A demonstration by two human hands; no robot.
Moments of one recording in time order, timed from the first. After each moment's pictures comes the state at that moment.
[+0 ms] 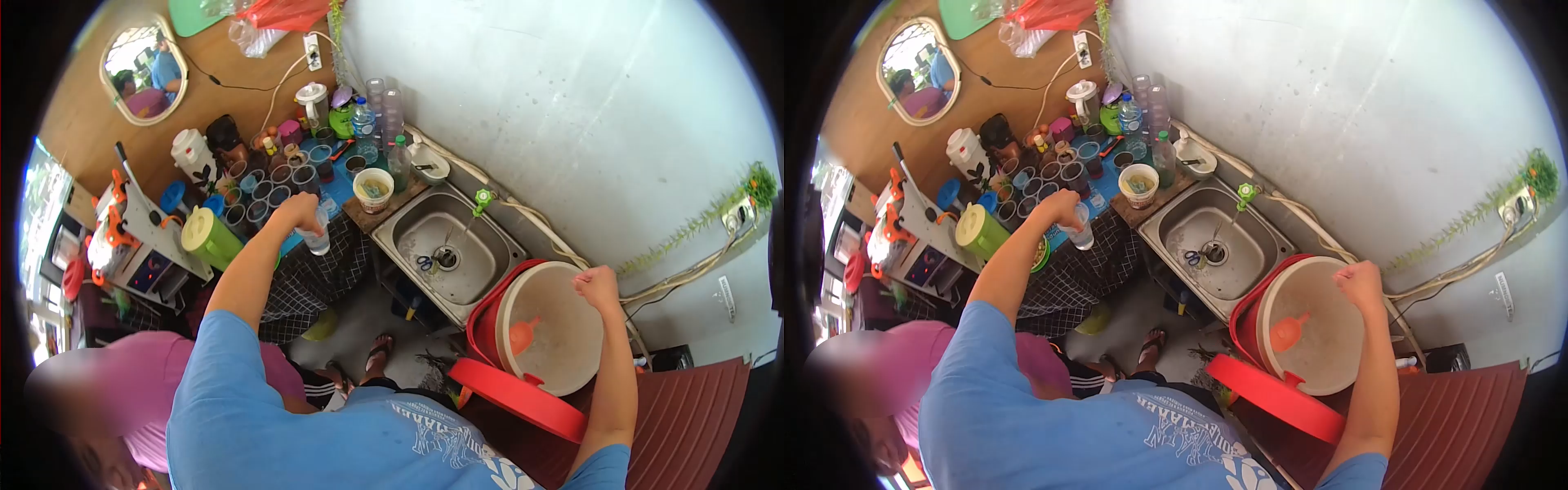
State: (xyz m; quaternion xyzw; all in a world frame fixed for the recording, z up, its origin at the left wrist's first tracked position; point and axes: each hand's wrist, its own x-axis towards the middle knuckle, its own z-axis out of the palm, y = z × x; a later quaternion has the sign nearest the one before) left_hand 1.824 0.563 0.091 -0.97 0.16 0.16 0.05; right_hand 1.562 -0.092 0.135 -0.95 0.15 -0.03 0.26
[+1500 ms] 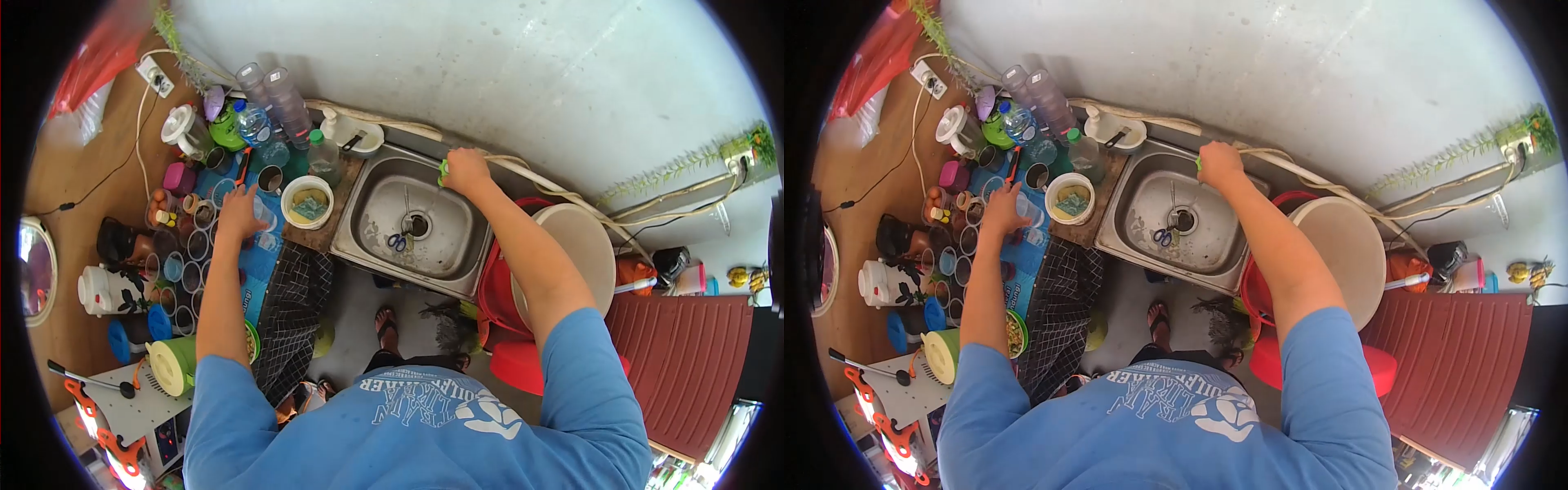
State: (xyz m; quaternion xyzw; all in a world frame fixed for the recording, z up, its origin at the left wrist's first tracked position) left_hand 2.040 0.553 0.007 -0.96 0.26 0.09 0.03; right_hand 1.867 0.078 0.031 -0.99 0.11 0.07 -0.02
